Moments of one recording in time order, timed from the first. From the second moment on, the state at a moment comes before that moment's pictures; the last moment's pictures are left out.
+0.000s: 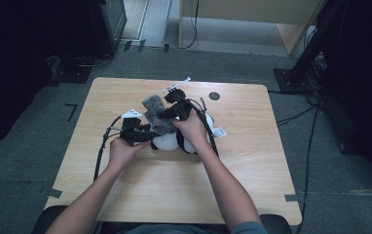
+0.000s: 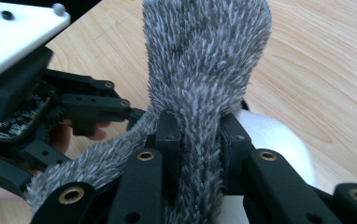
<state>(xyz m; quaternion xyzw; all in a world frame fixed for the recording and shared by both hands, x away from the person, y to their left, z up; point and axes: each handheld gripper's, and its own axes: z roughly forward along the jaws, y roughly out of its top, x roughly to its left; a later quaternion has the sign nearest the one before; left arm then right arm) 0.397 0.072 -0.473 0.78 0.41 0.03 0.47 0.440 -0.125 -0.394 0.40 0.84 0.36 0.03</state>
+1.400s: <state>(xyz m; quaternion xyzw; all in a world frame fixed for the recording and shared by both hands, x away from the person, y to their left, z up) 0.398 0.072 -0.473 0.78 0.41 0.02 0.47 0.397 -0.302 -0.392 0.52 0.76 0.38 0.07</state>
